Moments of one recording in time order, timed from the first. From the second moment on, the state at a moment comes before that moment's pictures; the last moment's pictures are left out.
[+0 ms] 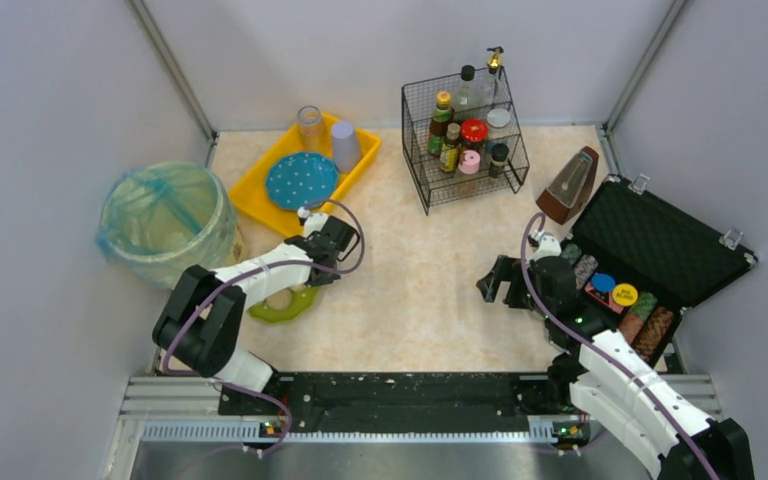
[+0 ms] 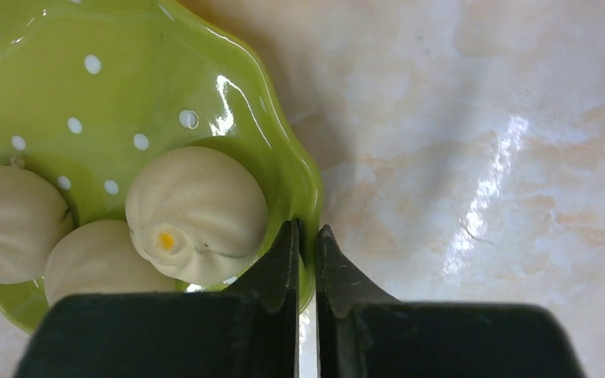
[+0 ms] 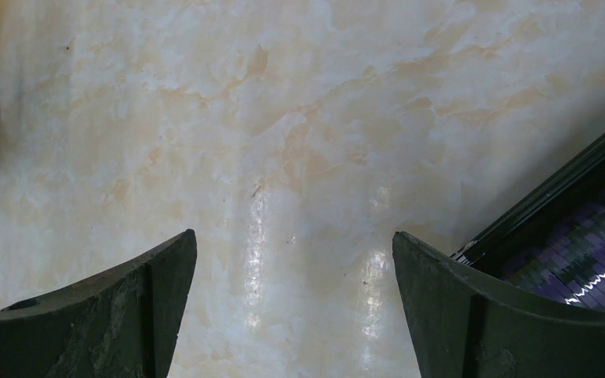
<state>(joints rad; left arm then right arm) -0.53 1.52 0.82 -0.51 -0.47 -0.68 0.39 0.69 0.31 -0.21 -0.02 0.50</state>
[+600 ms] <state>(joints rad) -0.97 1.72 1.12 -0.48 -0.20 -0.67 0.39 0.70 0.31 -0.21 0.03 0.56</state>
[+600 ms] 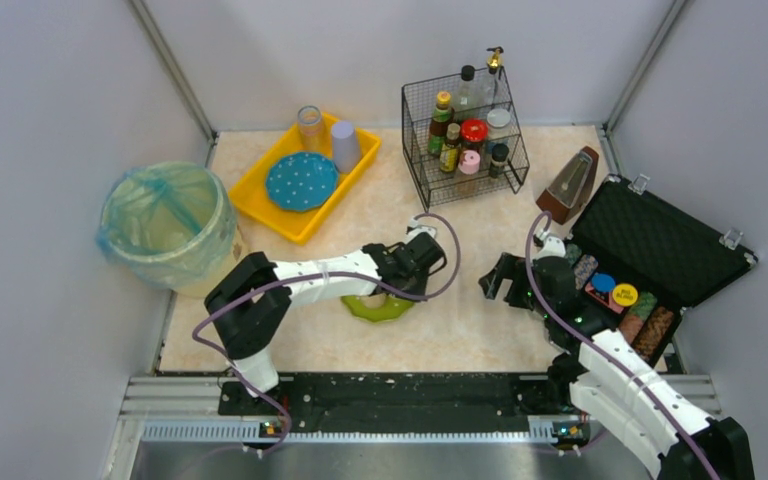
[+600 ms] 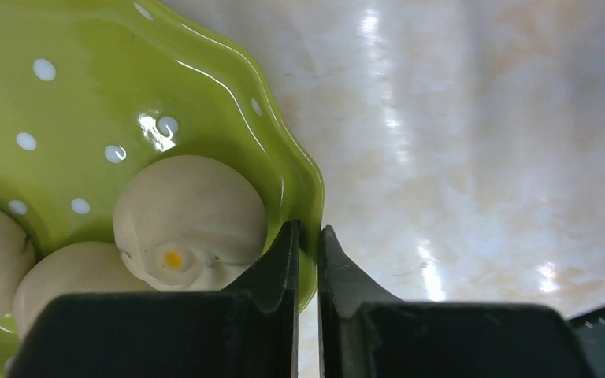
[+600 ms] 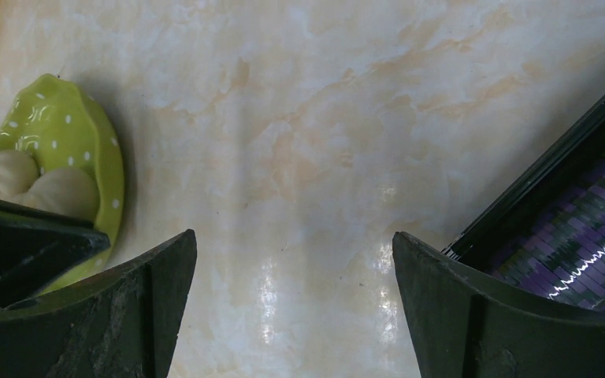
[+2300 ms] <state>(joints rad) -0.63 0.65 0.36 -0.31 -0.25 -0.99 0.58 1.71 0.93 -0.19 -0.30 0.38</state>
